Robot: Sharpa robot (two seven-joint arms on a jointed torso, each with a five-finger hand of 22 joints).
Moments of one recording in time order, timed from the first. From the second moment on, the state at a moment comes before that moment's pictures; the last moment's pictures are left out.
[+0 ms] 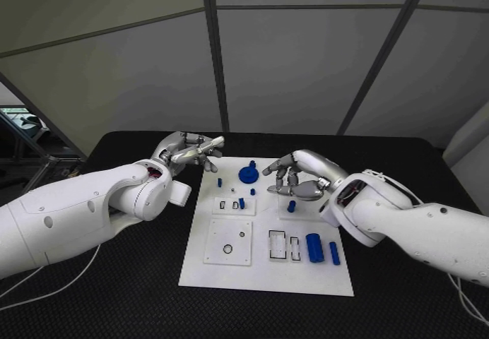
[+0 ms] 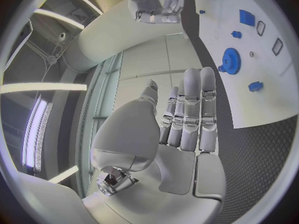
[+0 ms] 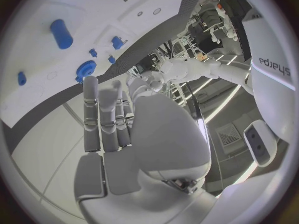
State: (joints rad) left arm 1.15 -0.90 0.08 1.51 -0.30 -0.36 0.19; left_hand 1.31 0.01 -0.03 0.13 0.06 0.99 0.16 0.20 0.09 1.17 0.09 0.36 0.22 1.39 0.01 0.82 0.67 0.17 1.13 0.12 0.70 0.36; right arm 1.11 -0.80 0.08 1.63 -1.28 -0.41 0.04; right_hand 1.53 -0.11 0.16 0.21 0.21 0.95 0.16 0.13 0.07 1.05 0.07 0.59 0.51 1.35 -0.01 0.92 0.74 0.17 0.96 0.10 0.97 0.61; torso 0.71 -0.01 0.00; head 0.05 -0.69
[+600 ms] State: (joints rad) left arm 1.24 -0.76 0.07 1.42 -0.82 0.02 -0.36; left_hand 1.28 0.07 -0.07 0.24 0.06 0.91 0.12 0.41 0.23 1.03 0.04 0.88 0.60 1.46 -0.03 1.46 1.31 0.13 1.37 0.07 1.18 0.95; right arm 1.14 -0.88 0.10 1.52 -0.81 -0.36 0.18; right_hand 1.52 -0.13 0.27 0.21 0.23 1.01 0.18 0.07 0.07 1.18 0.13 0.09 0.07 1.18 0.08 0.13 0.24 0.17 0.88 0.19 0.50 0.31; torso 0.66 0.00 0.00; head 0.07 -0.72
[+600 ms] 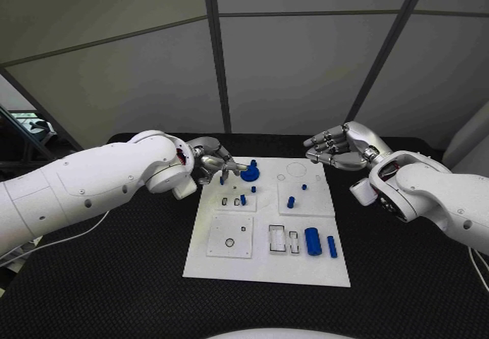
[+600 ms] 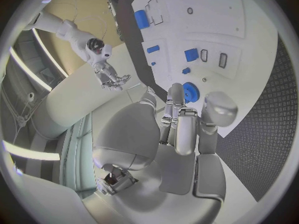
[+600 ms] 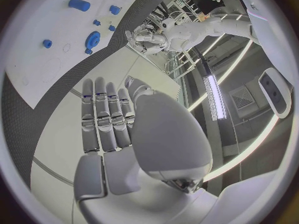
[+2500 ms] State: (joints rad) left arm 1.27 -0.58 -0.02 1.28 -1.10 0.26 -0.57; left_hand 1.18 0.07 -0.22 0.29 0.06 0.93 0.07 0.59 0.41 1.15 0.00 1.11 0.84 1.46 -0.05 1.44 1.31 0.13 1.45 0.05 1.37 1.25; right arm 1.15 -0.84 0.10 1.47 -0.76 -0.36 0.17; right_hand 1.47 -0.14 0.27 0.18 0.24 1.00 0.21 0.07 0.07 1.17 0.14 0.07 0.06 1.22 0.09 0.07 0.14 0.17 0.97 0.20 0.35 0.18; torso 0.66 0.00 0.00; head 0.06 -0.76
